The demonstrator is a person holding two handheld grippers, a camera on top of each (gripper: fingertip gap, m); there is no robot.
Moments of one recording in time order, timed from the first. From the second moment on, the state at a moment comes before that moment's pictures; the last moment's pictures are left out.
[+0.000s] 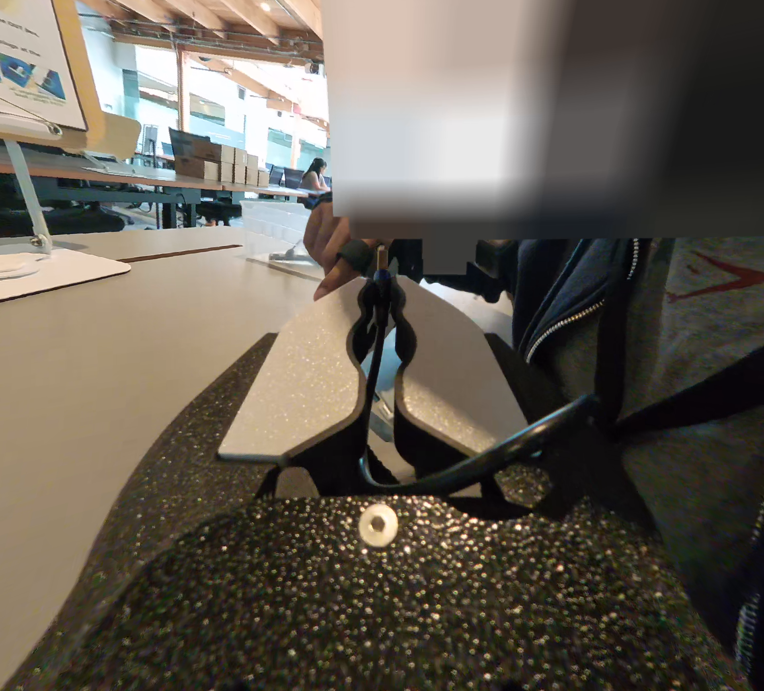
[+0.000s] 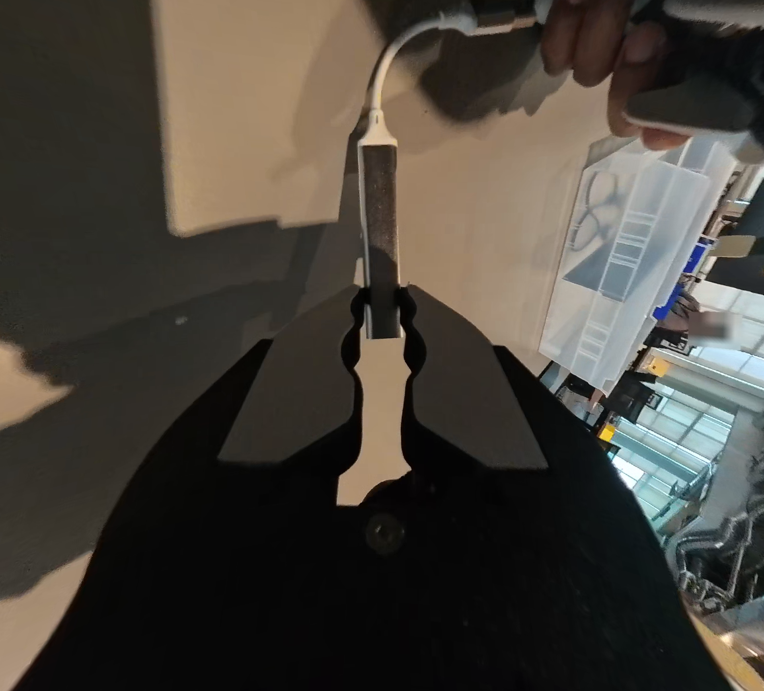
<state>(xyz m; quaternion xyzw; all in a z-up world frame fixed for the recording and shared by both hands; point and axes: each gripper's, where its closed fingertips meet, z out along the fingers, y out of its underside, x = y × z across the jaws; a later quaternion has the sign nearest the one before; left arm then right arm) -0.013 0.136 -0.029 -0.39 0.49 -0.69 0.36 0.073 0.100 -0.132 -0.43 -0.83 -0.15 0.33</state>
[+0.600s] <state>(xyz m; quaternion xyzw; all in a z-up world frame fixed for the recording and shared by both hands) 0.017 0.135 -0.033 -0.24 0.73 -0.51 0.40 0.068 0.085 -0.139 -0.43 -0.78 -0.13 0.44</state>
